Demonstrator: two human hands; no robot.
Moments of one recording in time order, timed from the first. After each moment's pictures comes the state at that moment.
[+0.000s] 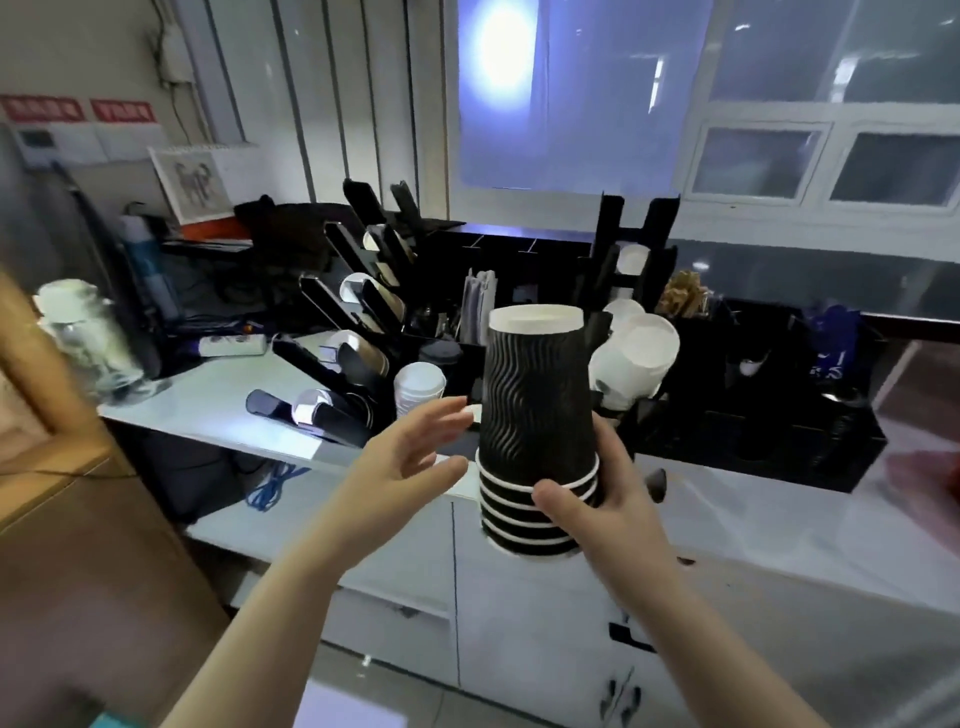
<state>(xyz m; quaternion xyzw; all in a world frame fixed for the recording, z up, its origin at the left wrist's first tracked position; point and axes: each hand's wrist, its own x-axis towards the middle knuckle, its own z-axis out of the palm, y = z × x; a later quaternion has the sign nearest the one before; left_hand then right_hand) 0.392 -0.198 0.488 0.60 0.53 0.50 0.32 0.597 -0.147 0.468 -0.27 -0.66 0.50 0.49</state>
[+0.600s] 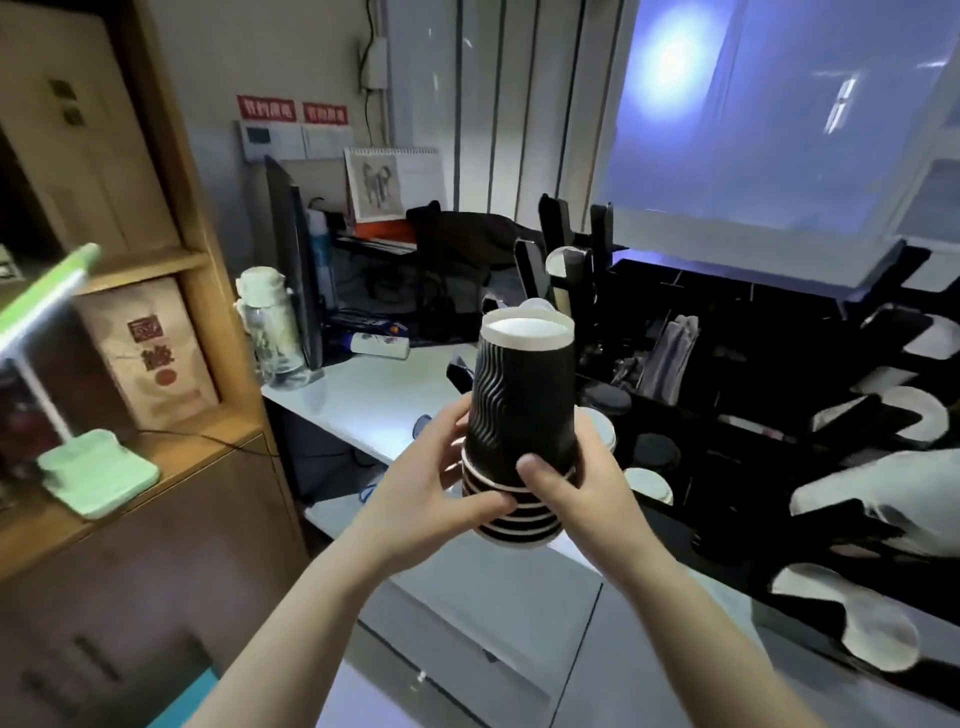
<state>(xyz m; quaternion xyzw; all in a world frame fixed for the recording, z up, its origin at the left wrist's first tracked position) 0.229 -0.202 0.477 0.55 0.59 0.54 0.23 0.375 -0.101 0.484 -0.17 -0.73 0.56 0.35</state>
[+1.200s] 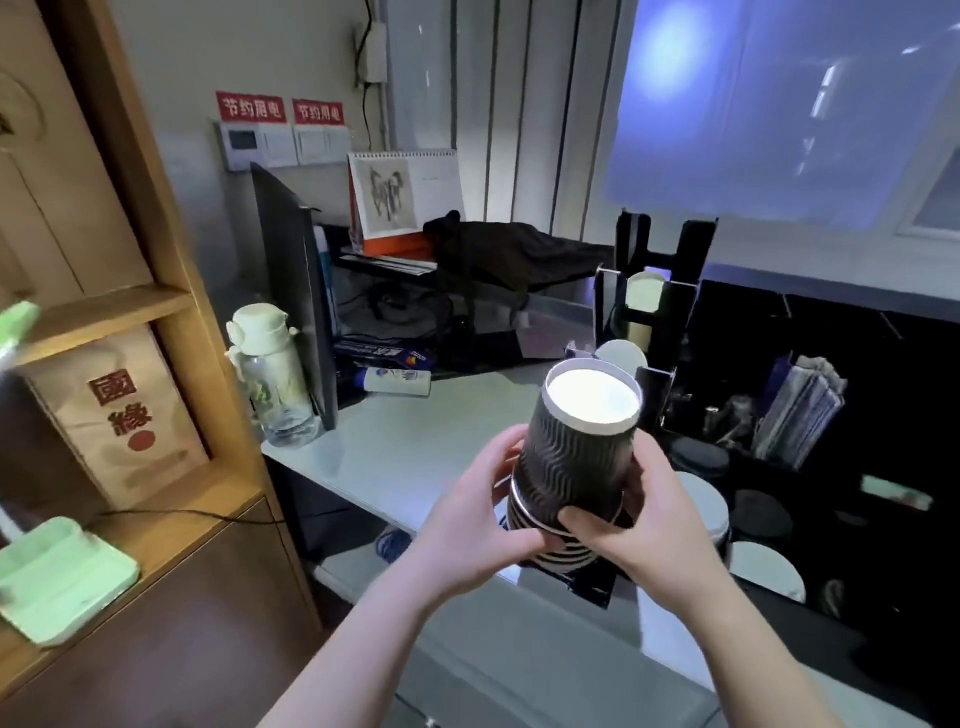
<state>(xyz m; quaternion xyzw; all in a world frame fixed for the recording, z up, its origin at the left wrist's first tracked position) 0.085 -0.106 0.448 0.59 0.60 0.50 0.22 0.251 -0.027 0.465 -0.26 -0.75 0.48 0.38</state>
